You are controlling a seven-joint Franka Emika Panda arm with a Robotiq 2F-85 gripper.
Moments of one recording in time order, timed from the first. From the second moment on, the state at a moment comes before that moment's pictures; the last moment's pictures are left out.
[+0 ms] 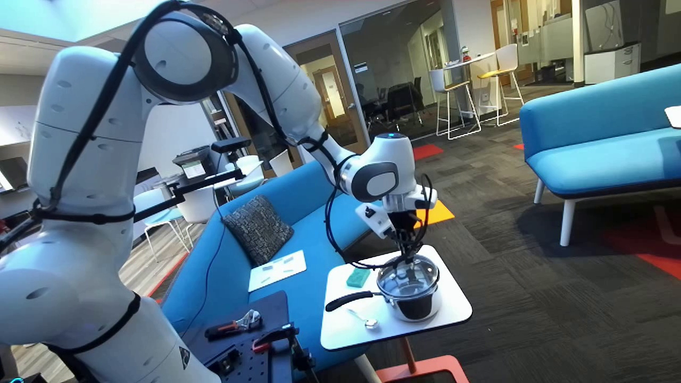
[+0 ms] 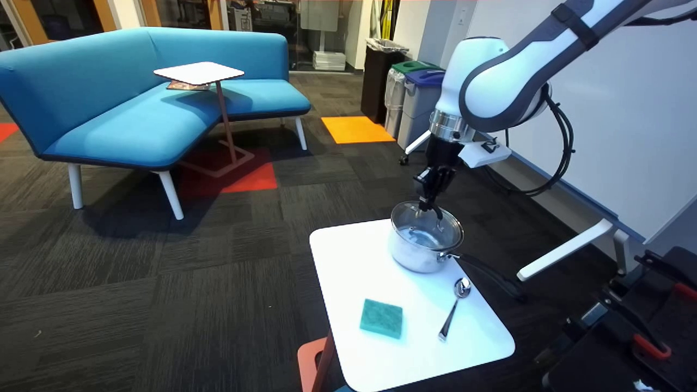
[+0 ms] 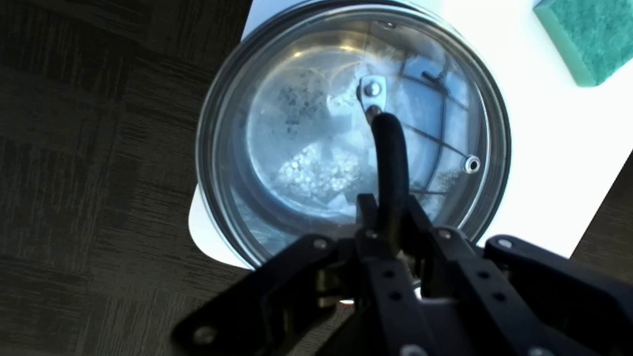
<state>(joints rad) 0.14 0.61 0.12 -2.05 0.08 2.61 0.07</state>
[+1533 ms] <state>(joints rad) 0.20 0.65 0.08 -1.96 0.06 2.53 0.15</state>
